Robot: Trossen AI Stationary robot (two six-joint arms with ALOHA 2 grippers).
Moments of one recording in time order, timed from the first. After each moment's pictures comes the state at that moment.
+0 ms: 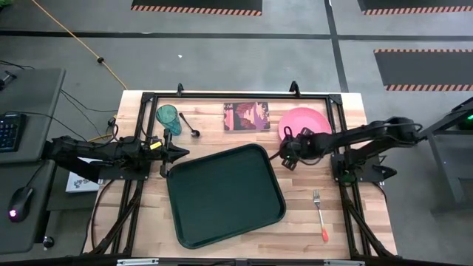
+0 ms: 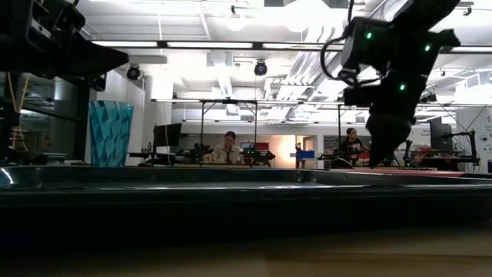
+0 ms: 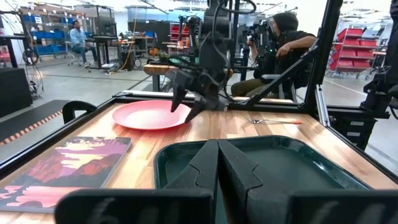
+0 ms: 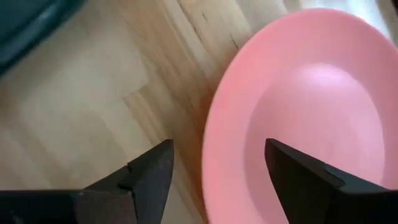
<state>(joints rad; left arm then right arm) -0.08 0.17 0.01 0.18 -0.14 -0.03 -0.01 1.40 0.69 -0.64 0.46 0.44</state>
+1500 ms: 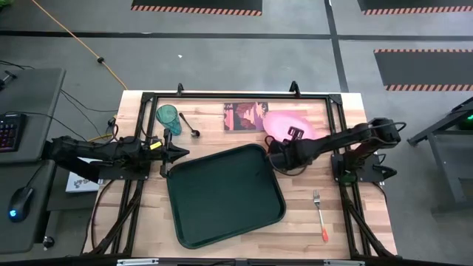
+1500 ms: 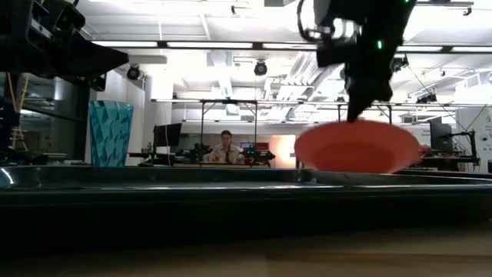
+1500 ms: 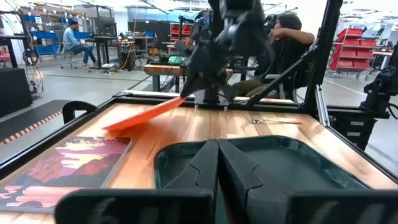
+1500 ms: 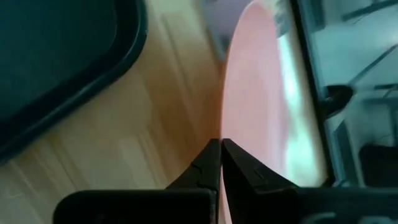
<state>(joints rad) -0.08 0.17 0.01 0.18 -0.14 -0.03 0.16 1.60 1.12 -1.06 0.68 0.45</state>
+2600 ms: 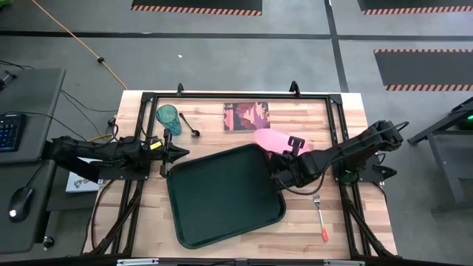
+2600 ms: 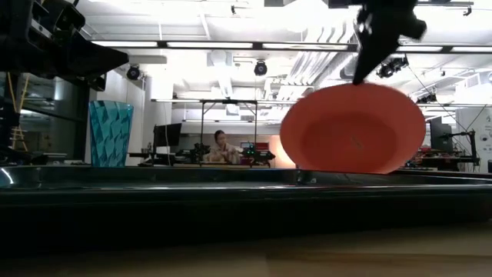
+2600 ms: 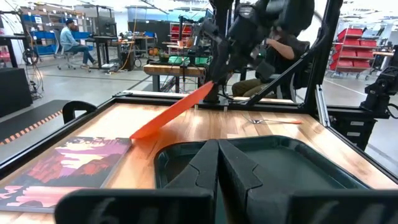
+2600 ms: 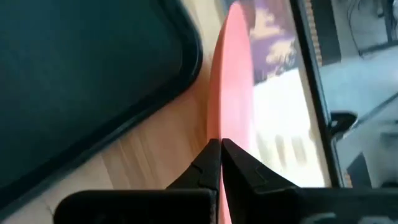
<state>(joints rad) -0.08 0.17 0.01 0.18 -0.14 -0.03 0.36 1.60 1.29 -1.23 0.65 0.58</state>
